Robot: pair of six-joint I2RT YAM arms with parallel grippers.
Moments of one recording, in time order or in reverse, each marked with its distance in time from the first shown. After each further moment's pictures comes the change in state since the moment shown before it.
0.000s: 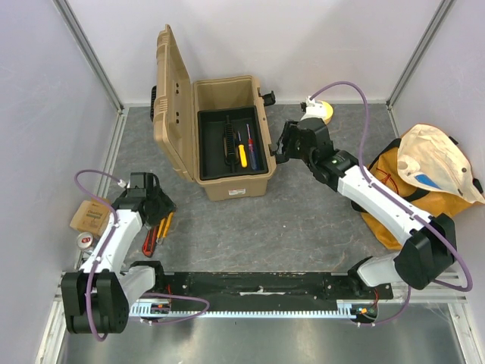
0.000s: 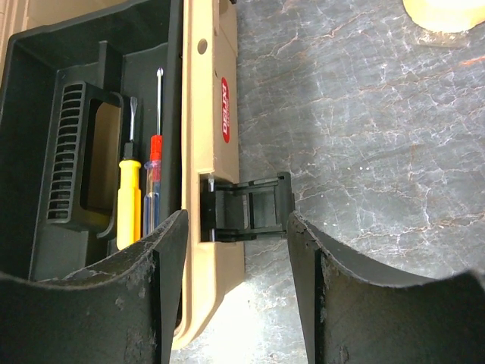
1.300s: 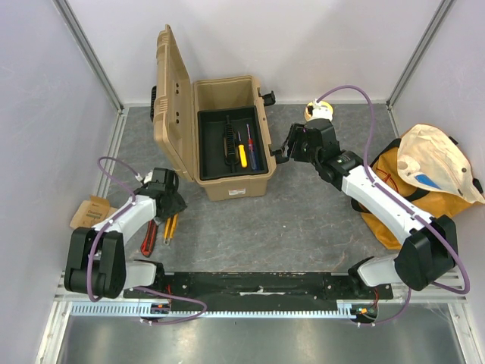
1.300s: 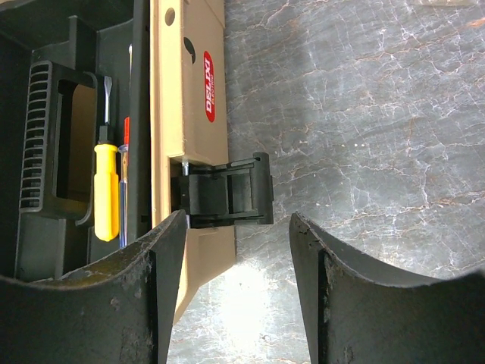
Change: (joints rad) left arm -0.167 0.272 -0.018 0.205 -0.153 -0.045; right arm -0.071 -0.020 -0.048 -0.026 -0.104 0.026
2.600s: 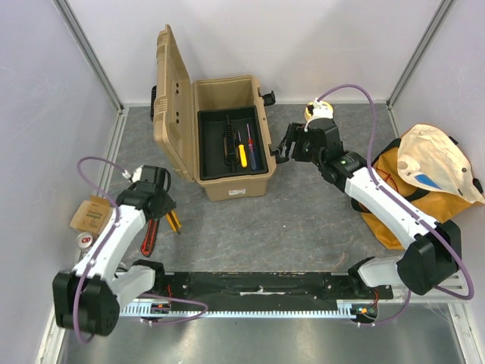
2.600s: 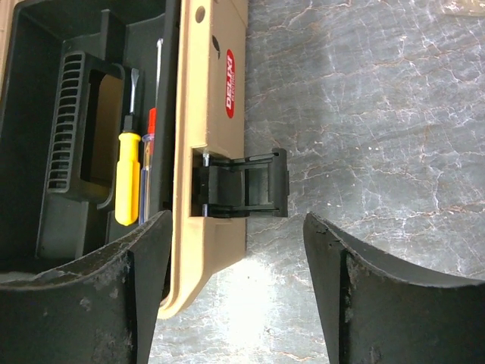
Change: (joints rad) left arm -0.013 -0.209 0.069 -0.248 -0.018 -0.048; right arm -0.003 -0.029 0.000 -0.002 -0.051 -0.016
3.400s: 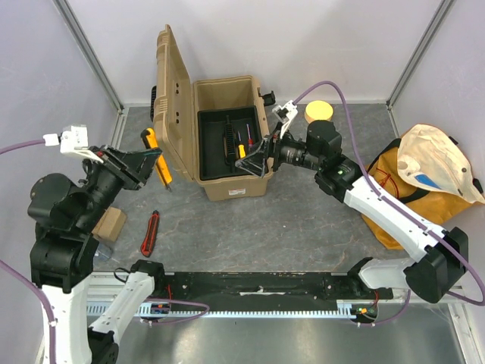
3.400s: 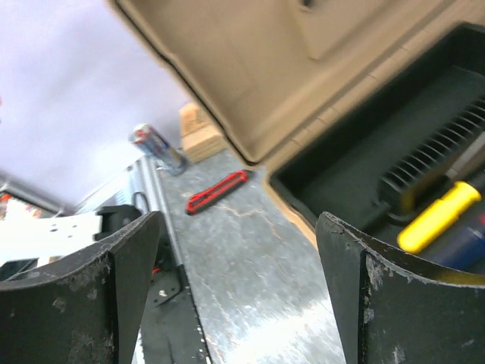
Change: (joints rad) left arm 0.000 -0.379 0.754 -0.032 0.410 0.175; right arm 0.132 -0.065 -0.004 0.310 -0.657 -0.101
